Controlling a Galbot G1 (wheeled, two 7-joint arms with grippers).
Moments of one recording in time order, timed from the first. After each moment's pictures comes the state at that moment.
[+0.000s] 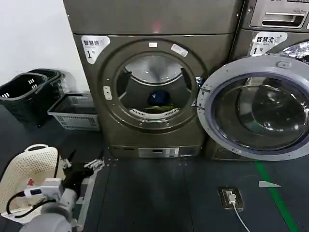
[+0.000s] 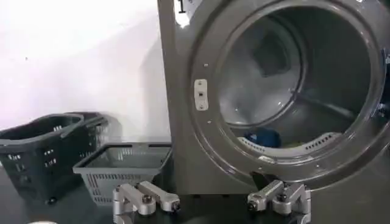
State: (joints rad) left arm 1.38 -1.46 -0.64 -2.43 -0.05 0.74 0.02; right arm -1.68 1.16 2.45 1.67 0.62 -0.23 0.00
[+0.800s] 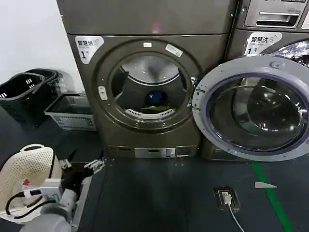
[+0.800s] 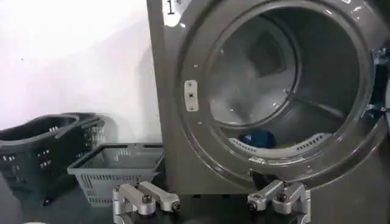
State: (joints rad) left arm 1.39 -1.47 -0.63 -2.43 -0.03 0.74 0.03; right arm -1.68 1.16 2.45 1.65 0.63 -0.22 0.01
